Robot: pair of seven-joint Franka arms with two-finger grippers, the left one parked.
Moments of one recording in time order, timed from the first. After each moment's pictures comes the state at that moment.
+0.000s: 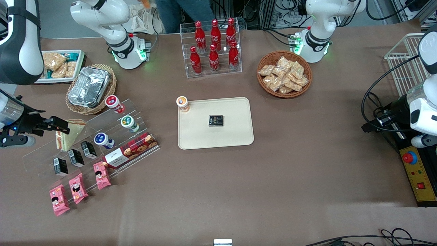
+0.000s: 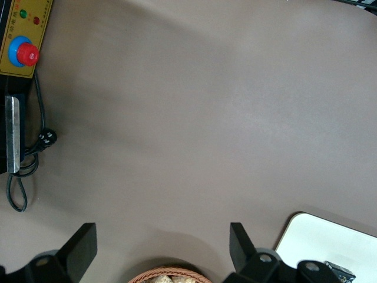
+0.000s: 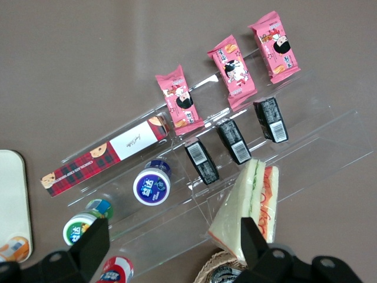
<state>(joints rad) 0.00 0.07 -0.10 -1.74 0.01 1.81 -0.12</state>
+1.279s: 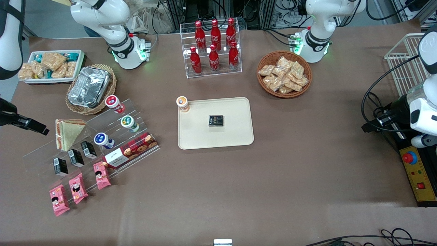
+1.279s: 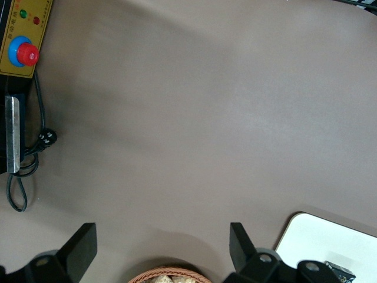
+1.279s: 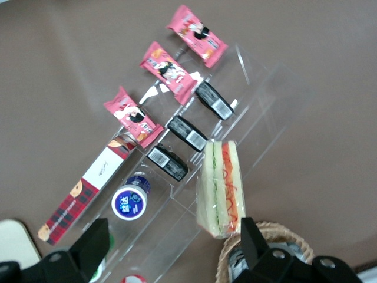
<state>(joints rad) -0.03 0.04 -0.15 -1.73 -0.02 1.79 0.23</state>
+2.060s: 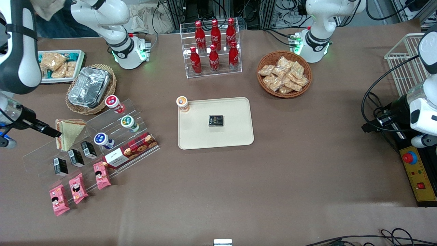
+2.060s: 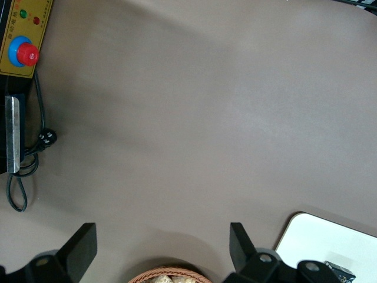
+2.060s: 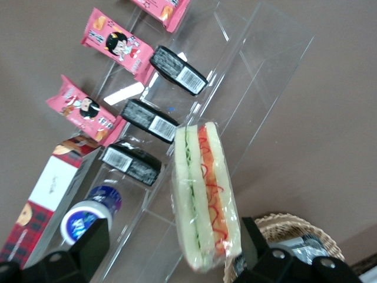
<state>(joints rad) -0.08 0.04 -0.15 -1.99 -0.02 2.02 0.29</state>
